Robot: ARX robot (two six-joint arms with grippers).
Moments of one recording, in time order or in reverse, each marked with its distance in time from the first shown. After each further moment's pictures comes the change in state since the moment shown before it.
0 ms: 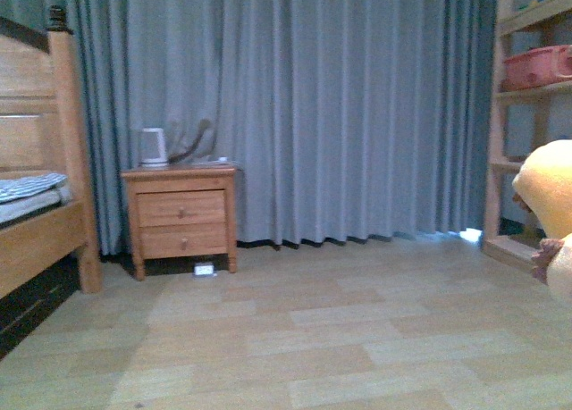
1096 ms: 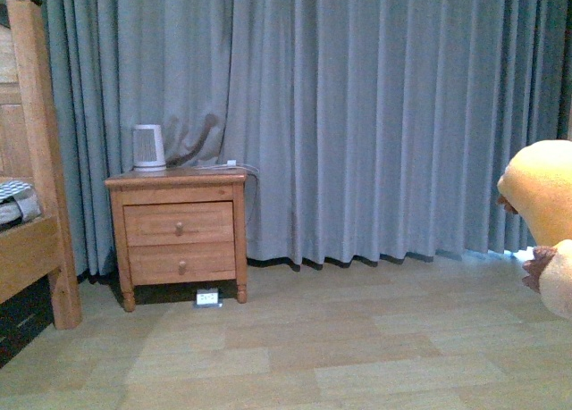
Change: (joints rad) left arm 0.001 0.000 0.000 0.000 0.005 0.001; right arm -0.002 0.001 0.000 0.000 0.007 0.000
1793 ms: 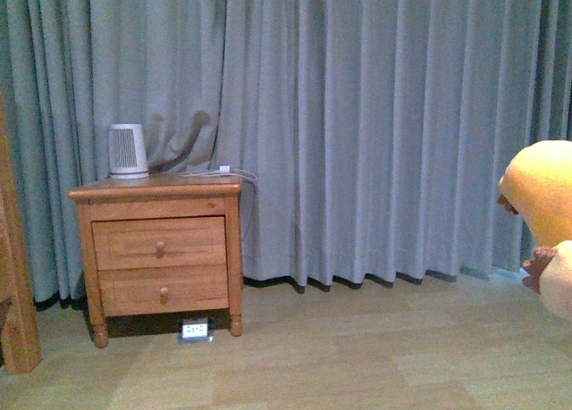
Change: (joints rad) left arm 0.000 0.000 0.000 0.000 0.000 0.000; right arm 0.000 0.000 0.000 0.000 0.000 0.000
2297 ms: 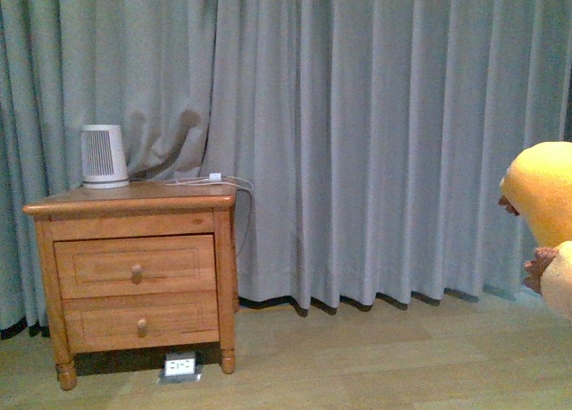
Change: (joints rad) left arm 0.000 0.000 0.000 0.000 0.000 0.000; right arm 0.000 0.000 0.000 0.000 0.003 0.000
